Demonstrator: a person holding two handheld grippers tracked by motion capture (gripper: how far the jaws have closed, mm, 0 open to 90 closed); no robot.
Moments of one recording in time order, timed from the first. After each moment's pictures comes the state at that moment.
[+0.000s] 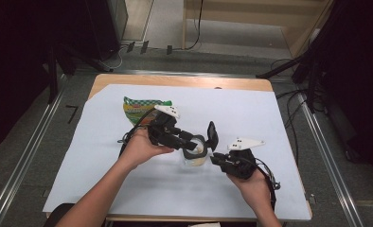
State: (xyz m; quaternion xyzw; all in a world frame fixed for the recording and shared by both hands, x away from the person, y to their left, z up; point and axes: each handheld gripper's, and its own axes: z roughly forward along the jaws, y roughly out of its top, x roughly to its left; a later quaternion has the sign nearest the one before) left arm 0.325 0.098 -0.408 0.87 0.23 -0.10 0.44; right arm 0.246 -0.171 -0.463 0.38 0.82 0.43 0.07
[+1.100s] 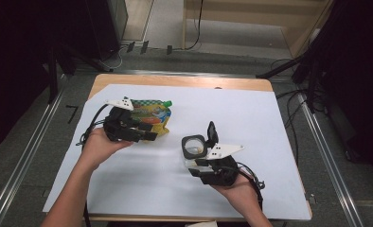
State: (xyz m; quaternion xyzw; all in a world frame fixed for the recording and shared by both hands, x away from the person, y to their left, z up) left arm 0.323 0.205 -0.396 0.84 0.31 -0.04 0.44; right arm 0.232 -0.125 -0.457 0.28 0.85 0.44 0.03
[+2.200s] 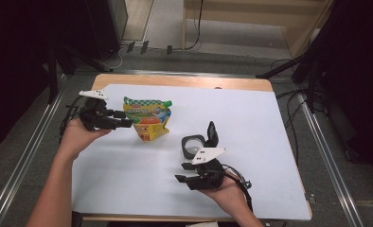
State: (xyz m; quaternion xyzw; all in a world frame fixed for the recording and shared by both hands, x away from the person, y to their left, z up) left arm 0.355 0.268 -0.400 0.84 0.35 0.02 0.42; right arm 0.228 -0.090 -0.463 0.24 0.86 0.45 0.01
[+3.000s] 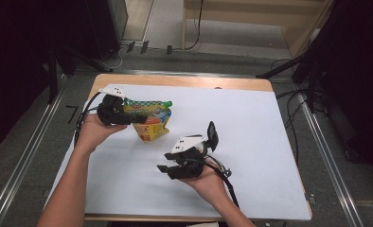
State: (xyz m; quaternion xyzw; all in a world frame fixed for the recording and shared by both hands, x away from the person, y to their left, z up) left arm 0.370 0.235 -0.408 0.85 0.31 0.01 0.43; right arm 0.250 -0.041 -0.456 0.24 0.86 0.45 0.01
